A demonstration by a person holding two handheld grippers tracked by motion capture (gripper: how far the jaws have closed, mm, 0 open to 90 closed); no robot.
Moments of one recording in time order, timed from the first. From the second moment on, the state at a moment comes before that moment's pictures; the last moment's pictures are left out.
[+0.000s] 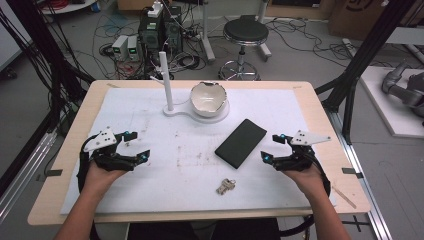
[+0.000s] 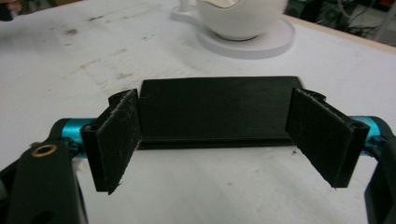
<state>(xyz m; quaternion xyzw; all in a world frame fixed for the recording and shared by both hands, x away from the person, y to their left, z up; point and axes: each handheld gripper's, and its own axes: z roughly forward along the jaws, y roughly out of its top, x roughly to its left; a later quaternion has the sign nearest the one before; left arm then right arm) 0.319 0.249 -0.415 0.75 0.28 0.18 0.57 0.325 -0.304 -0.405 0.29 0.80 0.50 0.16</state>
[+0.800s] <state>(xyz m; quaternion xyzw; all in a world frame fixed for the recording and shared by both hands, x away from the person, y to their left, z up) 0.318 0.244 -0.417 0.76 0.28 0.17 0.56 0.305 -0.226 -0.432 0.17 0.89 0.41 0.01</state>
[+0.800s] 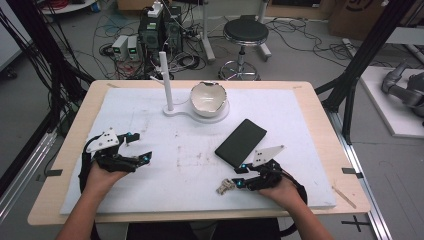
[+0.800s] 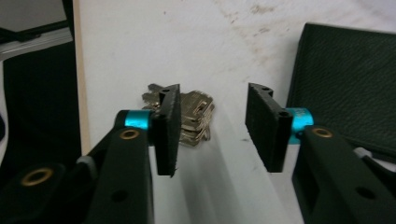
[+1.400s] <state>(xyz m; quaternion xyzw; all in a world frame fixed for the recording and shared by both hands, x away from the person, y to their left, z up) 0.317 0.244 -0.419 0.76 0.28 0.17 0.55 0.309 -0.220 -0.431 0.17 0.89 0.42 0.00</state>
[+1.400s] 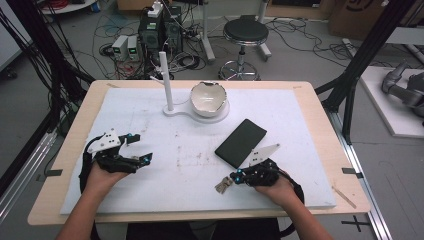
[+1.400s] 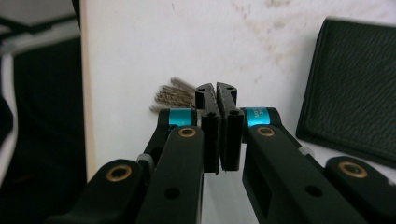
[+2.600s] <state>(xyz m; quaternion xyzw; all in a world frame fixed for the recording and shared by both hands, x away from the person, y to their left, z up) 0.310 0.251 -0.405 0.76 0.26 0.18 0.56 0.367 -0.175 -0.268 0.15 0.85 0.50 0.10</state>
